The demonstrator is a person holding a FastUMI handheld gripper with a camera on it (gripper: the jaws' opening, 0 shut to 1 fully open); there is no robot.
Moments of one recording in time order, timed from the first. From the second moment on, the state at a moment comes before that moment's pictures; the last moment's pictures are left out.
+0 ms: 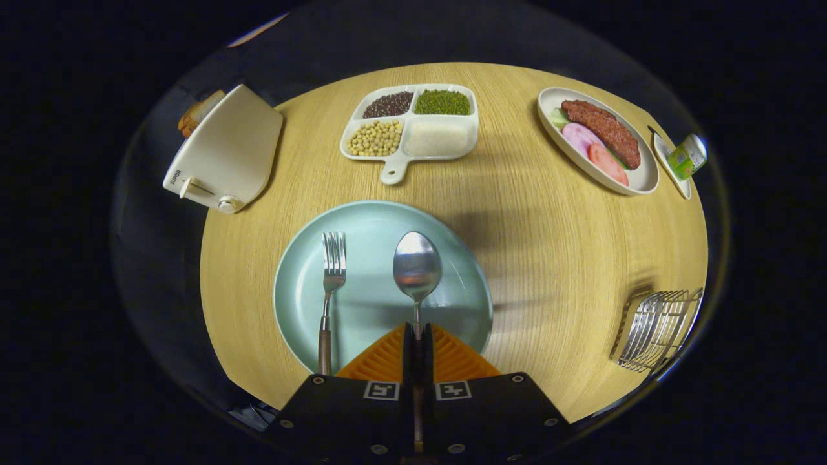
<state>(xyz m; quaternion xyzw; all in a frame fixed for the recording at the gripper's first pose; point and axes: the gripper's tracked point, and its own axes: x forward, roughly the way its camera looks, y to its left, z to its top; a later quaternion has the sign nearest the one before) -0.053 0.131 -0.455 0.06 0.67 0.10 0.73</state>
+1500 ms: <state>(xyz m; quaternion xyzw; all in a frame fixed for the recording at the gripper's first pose) -0.098 -0.112 -0.359 0.14 0.58 -0.05 0.80</state>
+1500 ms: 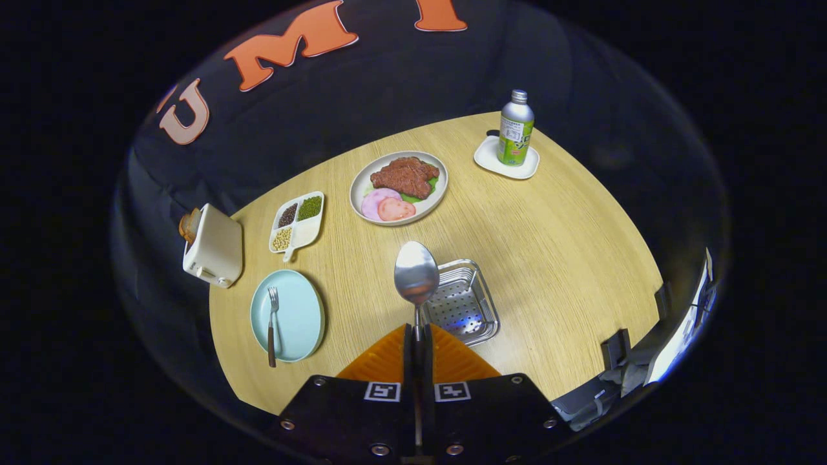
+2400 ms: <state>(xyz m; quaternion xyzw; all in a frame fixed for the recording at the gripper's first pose) -0.019 -0.117 -0.294 0.12 0.41 -0.04 0.90</state>
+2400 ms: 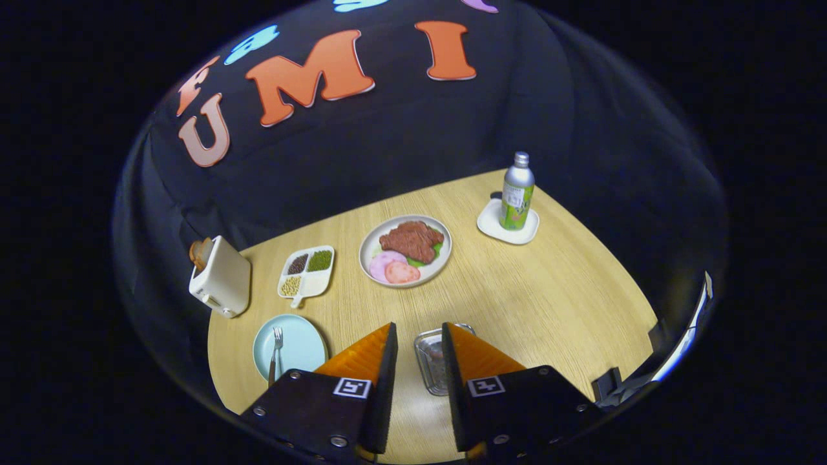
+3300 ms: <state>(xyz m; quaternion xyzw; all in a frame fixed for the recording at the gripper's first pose) 0.034 0.019 -0.123 0.05 0.04 0.05 1.00</state>
